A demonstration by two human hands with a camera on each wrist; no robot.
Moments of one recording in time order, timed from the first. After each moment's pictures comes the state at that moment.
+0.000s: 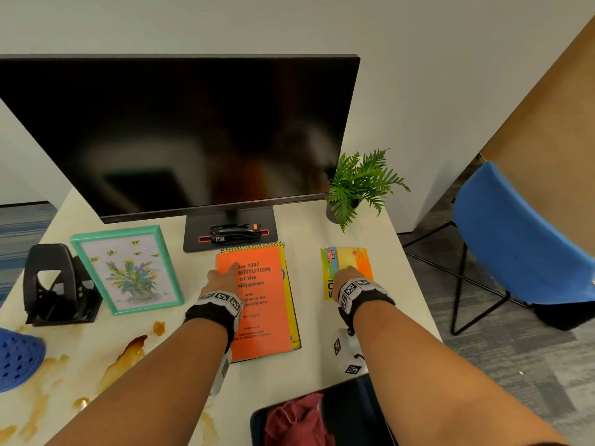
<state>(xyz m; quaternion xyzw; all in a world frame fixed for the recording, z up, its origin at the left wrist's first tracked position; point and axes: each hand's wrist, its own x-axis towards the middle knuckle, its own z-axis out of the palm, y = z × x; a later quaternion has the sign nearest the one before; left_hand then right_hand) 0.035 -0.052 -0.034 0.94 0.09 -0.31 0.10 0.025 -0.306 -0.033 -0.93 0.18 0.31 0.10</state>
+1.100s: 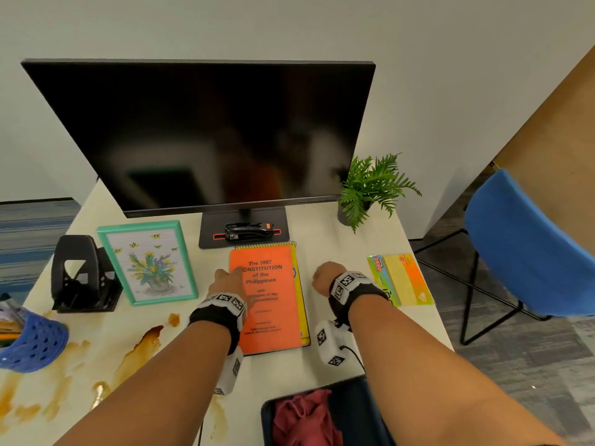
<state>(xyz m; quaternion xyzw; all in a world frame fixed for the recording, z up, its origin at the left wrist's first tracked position) 0.017 -0.040 -0.024 0.95 0.11 -0.26 0.14 0.044 -0.257 -0.026 -0.93 0.08 0.35 0.13</state>
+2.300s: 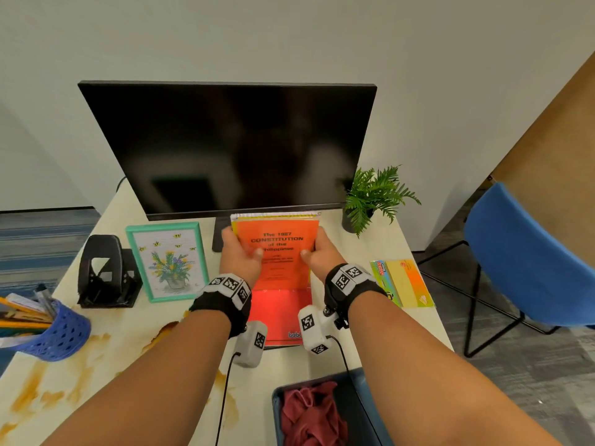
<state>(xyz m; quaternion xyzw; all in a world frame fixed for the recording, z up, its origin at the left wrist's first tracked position) 0.002 -0.053 0.067 0.83 0.15 0.02 0.53 0.021 -0.219 0.048 -0.84 0.05 0.11 0.53</state>
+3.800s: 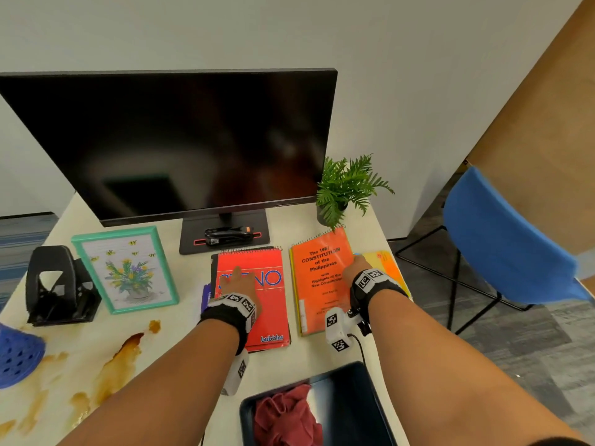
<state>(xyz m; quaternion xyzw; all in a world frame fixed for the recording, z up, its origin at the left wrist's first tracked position) 0.014 -0.099 -0.021 0.95 0.03 -0.31 0.05 0.016 -0.343 0.002 -0.88 0.30 0.22 0.29</state>
